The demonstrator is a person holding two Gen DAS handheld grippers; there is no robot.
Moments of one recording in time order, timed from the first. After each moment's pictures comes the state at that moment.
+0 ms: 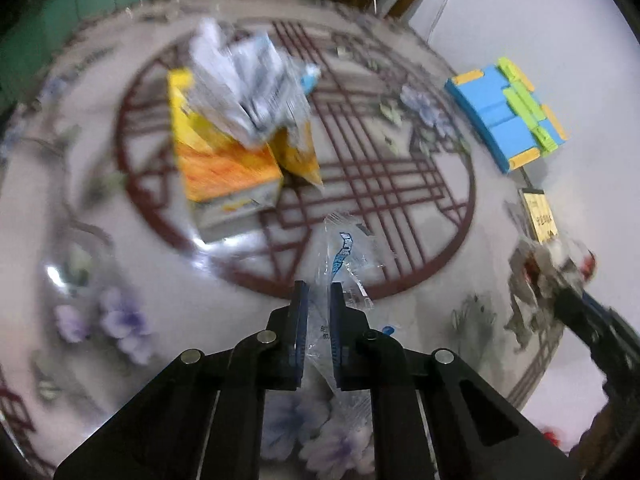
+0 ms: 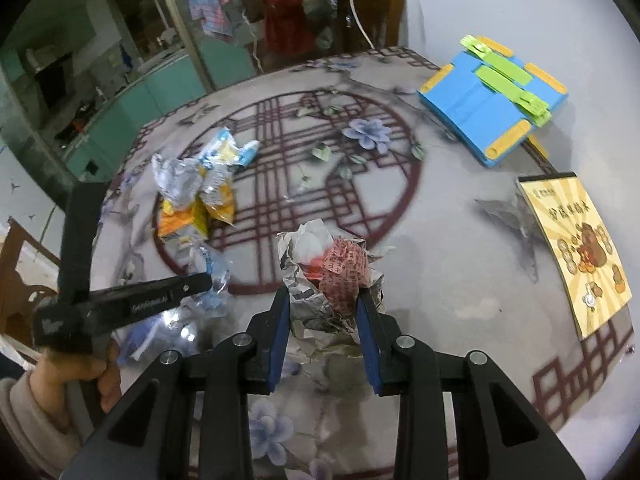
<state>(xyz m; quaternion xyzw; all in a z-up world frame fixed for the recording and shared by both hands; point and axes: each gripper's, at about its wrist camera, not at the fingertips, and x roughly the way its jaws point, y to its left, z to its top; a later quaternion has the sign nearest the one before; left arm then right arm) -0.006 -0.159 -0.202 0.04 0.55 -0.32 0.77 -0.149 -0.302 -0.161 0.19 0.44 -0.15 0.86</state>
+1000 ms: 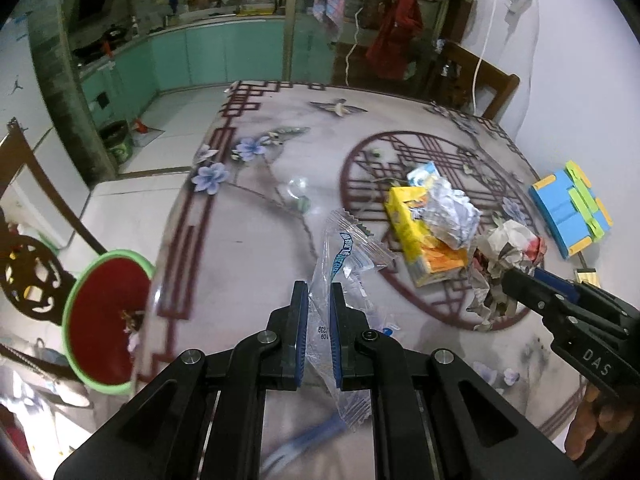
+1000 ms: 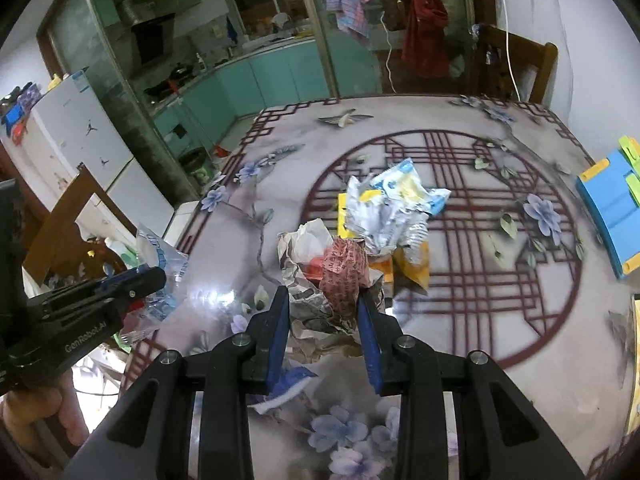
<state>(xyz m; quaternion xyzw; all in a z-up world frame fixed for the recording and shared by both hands) 0.016 -0.003 -0.123 0.02 0.45 -0.16 0.88 -0.027 -0.173 -0.138 0.13 0.43 0.00 0.89</state>
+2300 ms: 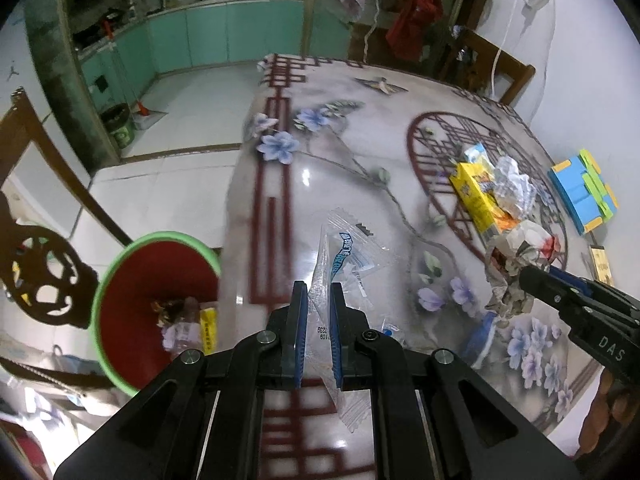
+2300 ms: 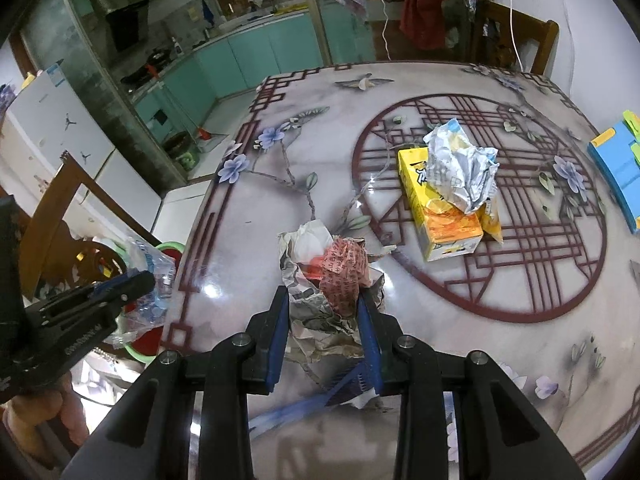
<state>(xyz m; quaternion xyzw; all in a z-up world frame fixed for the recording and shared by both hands) 0.049 0.103 -0.149 0.03 0.48 -0.18 0.86 -0.003 -0.069 -0.156 0.14 0.47 -0.04 0.87</state>
